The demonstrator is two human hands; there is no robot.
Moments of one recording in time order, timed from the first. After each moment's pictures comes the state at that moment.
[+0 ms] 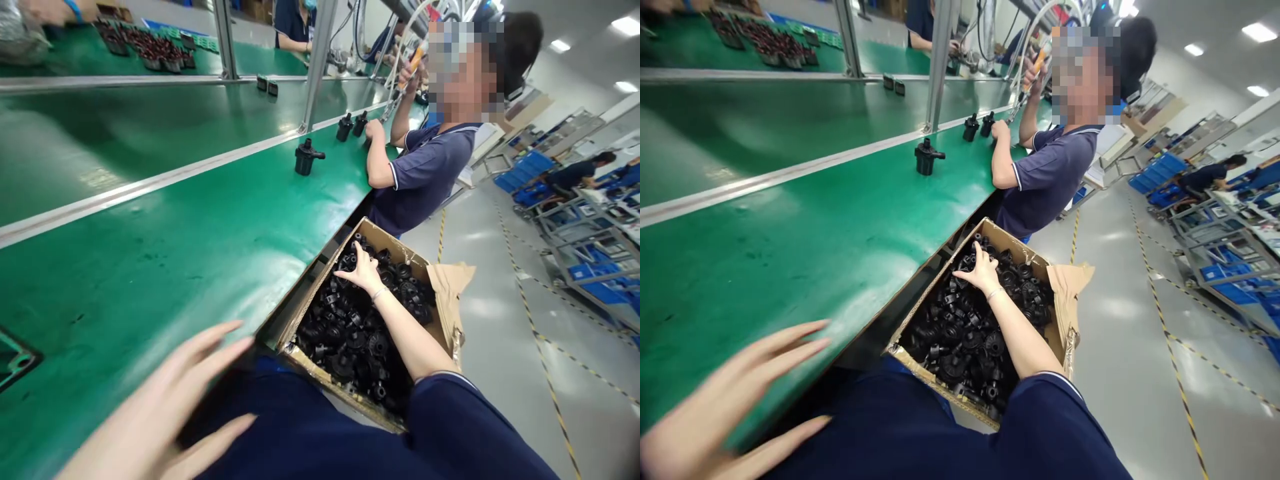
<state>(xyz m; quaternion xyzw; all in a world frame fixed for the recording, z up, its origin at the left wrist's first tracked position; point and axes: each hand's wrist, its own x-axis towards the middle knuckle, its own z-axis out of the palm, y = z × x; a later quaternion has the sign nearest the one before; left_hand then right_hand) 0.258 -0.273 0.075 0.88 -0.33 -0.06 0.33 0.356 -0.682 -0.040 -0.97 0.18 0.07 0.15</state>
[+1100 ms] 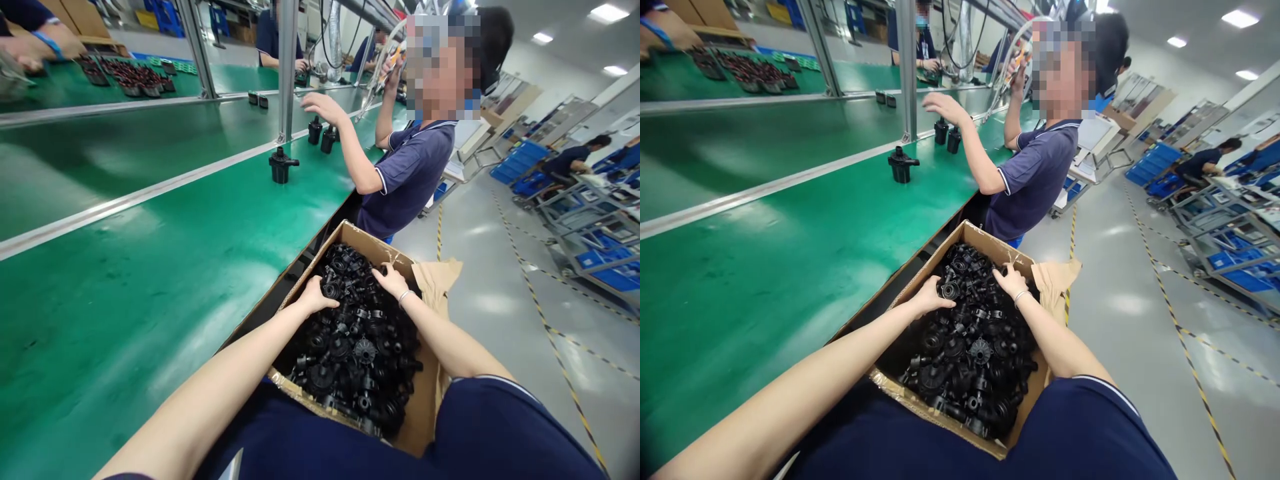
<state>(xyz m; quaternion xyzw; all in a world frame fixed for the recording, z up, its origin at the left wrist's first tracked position) 0.360 -0.547 -0.056 0.82 -0.11 -0.31 0.47 0.308 -0.788 -0.010 -0.92 0.33 0.11 0.17</state>
